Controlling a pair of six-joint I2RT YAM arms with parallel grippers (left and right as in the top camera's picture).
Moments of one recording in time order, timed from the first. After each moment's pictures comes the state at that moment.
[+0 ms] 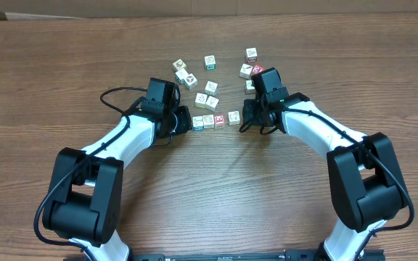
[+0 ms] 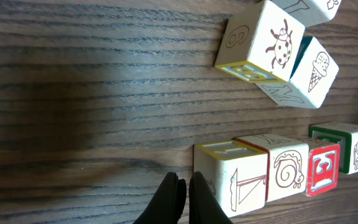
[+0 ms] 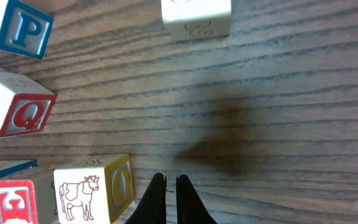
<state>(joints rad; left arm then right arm) -0.28 1.83 1.04 -0.30 0.23 -0.50 0.37 1.91 1.19 -0.42 -0.04 0.40</state>
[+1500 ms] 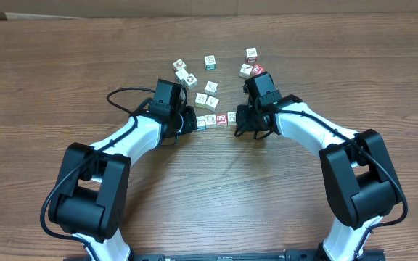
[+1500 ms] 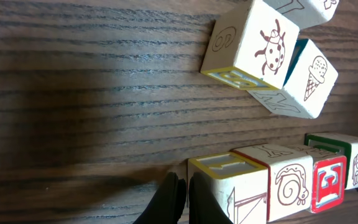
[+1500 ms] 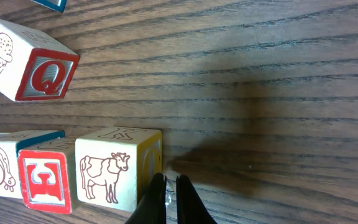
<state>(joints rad) -0.32 1.87 1.04 -0.24 0.21 -0.54 0.40 1.94 1.19 -0.43 -0.13 0.41</state>
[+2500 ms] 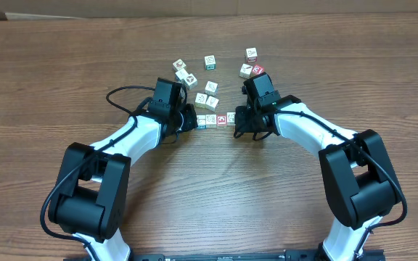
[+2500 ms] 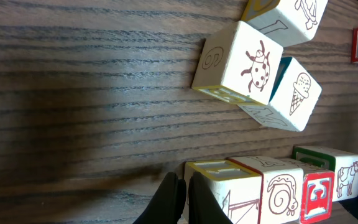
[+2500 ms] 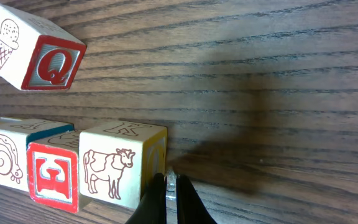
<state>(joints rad) -0.32 1.87 1.04 -0.20 0.21 -0.55 0.41 1.94 1.19 -0.44 -0.15 0.40</state>
